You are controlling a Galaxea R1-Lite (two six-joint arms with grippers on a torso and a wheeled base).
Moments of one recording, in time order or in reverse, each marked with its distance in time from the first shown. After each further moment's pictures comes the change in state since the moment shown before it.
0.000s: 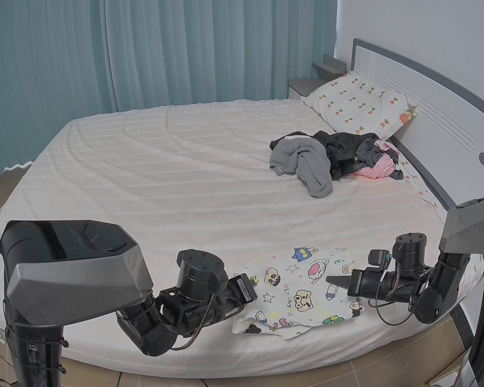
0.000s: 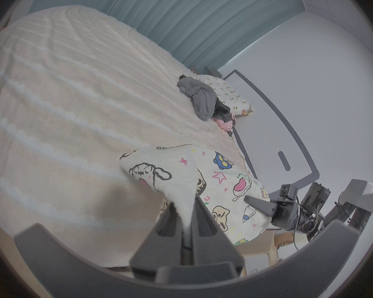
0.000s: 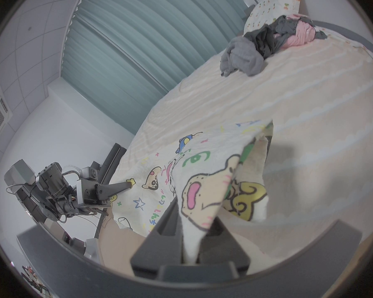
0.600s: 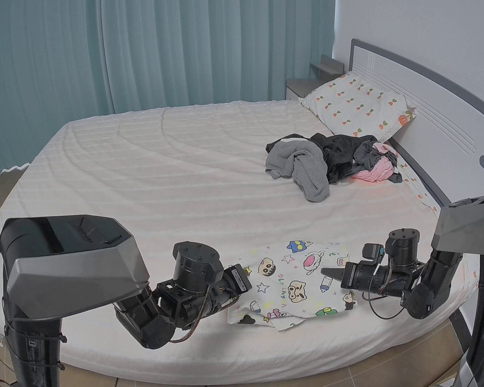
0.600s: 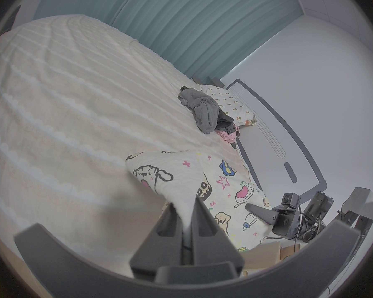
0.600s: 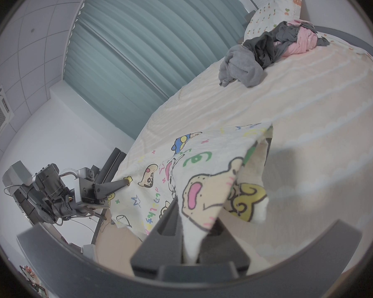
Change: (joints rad) left arm 0.027 0.001 -0.027 0.008 0.022 0.030; right arm -0.013 0.042 -0.092 0.005 -0.032 0.010
